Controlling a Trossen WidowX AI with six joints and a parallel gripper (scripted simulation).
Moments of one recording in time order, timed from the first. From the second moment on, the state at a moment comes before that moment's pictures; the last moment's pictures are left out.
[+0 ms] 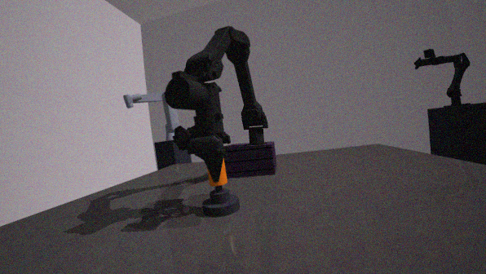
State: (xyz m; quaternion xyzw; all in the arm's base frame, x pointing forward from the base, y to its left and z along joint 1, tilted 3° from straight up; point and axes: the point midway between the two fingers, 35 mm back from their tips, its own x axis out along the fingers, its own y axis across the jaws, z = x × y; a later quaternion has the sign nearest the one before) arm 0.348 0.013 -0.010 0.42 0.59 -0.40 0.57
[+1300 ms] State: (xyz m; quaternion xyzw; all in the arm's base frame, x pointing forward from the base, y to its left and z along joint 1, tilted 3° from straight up) arm 0.352 0.013 -0.011 0.47 0.55 -0.46 0.52
